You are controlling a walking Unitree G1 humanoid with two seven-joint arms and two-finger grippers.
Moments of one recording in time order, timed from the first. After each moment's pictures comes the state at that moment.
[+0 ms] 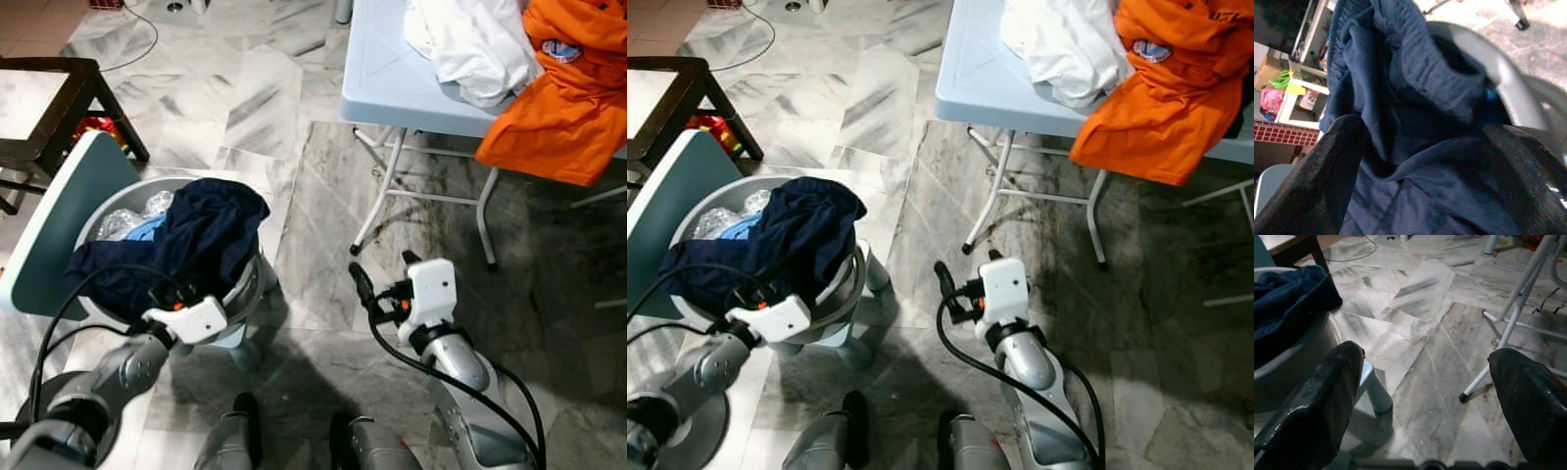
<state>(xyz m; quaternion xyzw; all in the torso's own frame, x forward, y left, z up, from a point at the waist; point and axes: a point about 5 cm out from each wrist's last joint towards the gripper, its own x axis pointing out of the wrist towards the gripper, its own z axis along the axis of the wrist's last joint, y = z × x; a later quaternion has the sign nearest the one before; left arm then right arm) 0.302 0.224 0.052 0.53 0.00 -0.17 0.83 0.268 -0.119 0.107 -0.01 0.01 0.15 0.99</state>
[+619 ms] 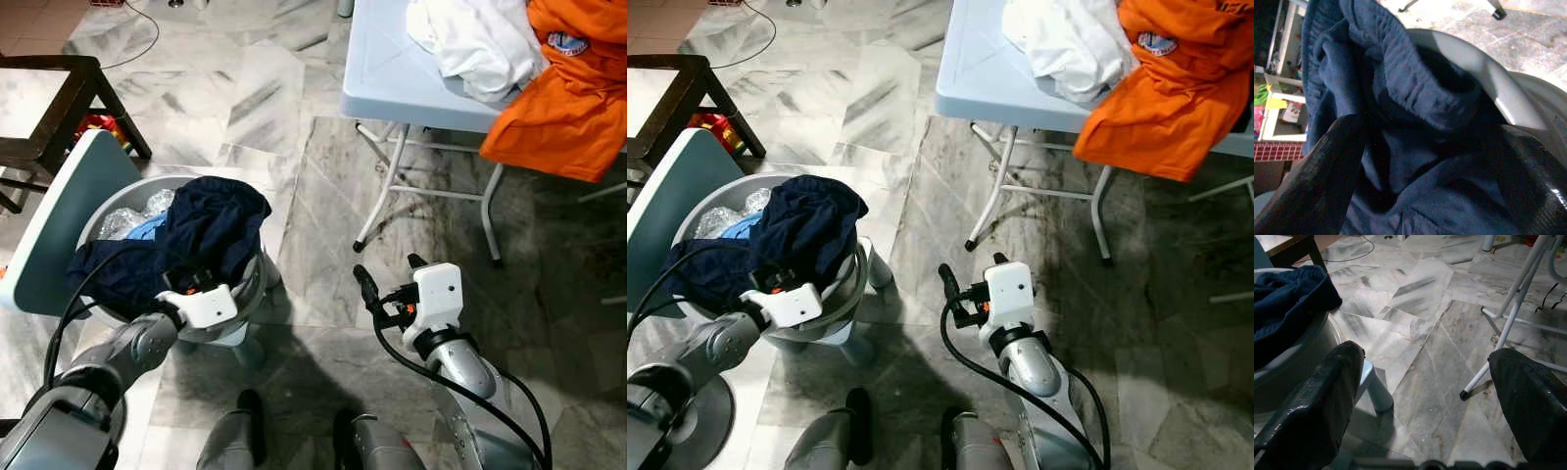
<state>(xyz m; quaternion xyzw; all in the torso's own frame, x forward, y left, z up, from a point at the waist) 0.322 0.209 0.060 0.55 0.02 -0.22 0.80 0.262 -0.122 0.112 -0.01 0.00 0.14 0.99</state>
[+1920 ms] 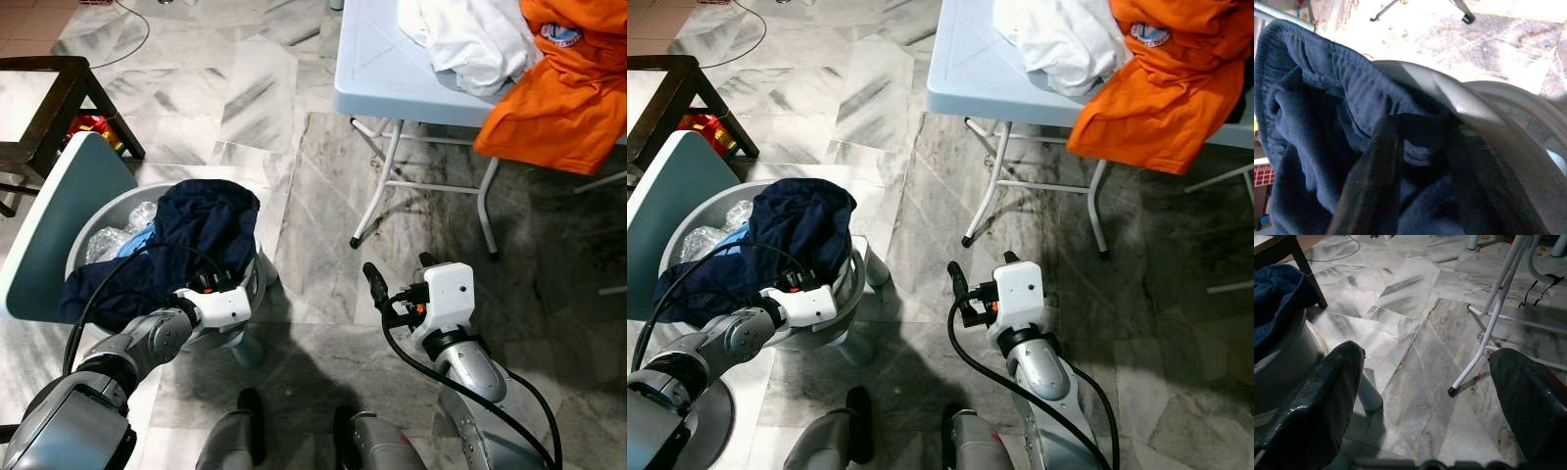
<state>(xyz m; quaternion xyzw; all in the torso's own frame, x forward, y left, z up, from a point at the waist) 0.327 0.194 0.057 0.57 0.04 -0.26 0.78 0.259 -0.129 0.116 -0.02 0.00 0.13 0.99</state>
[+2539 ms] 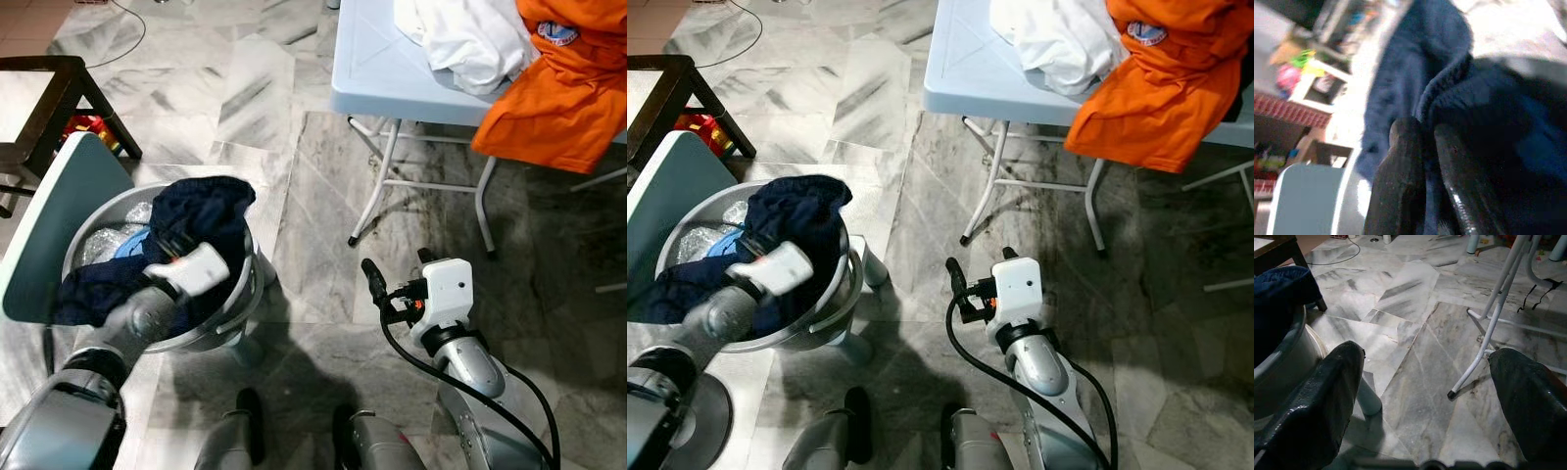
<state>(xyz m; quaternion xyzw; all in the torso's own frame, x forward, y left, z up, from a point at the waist) 0.342 0.221 0.095 0.45 -0.03 -0.09 0.89 0.263 -0.126 0.119 -0.02 -0.01 0.13 0.99</state>
